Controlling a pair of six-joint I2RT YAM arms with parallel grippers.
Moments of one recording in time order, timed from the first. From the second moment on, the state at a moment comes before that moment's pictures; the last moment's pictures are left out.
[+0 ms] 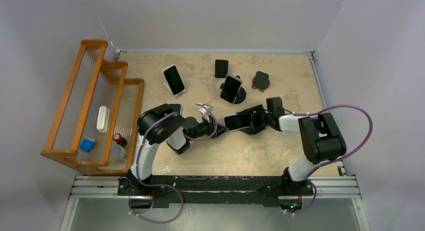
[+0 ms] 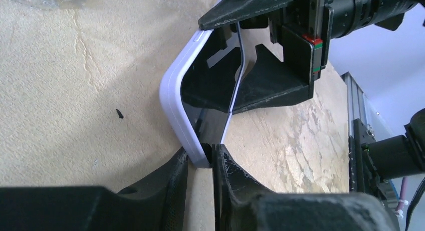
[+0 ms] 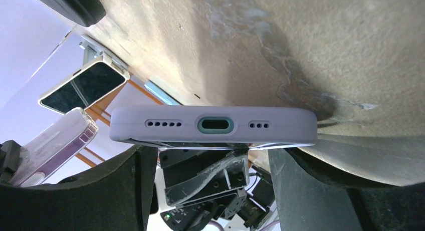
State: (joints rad) left arm -0.74 2.12 0.55 1.43 0.37 -0.60; right arm 0.20 1.63 0.61 0.07 -0.57 1.55
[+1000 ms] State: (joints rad) left arm -0.74 2.20 0.57 1.53 0.33 -0.69; right arm 0.23 1.63 0.53 0.27 -0.62 1.53
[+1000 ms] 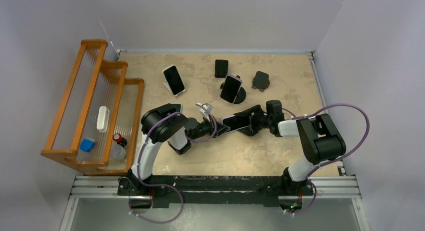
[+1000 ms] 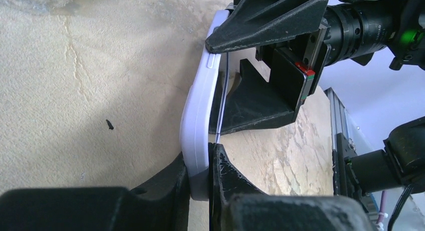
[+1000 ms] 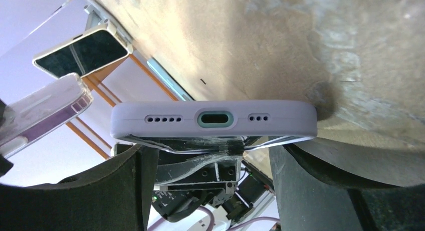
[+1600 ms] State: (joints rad) left arm -0.74 1.56 0.56 0.91 0.38 -0.22; right arm 0.22 1.12 0.62 0.01 -0.43 0.86
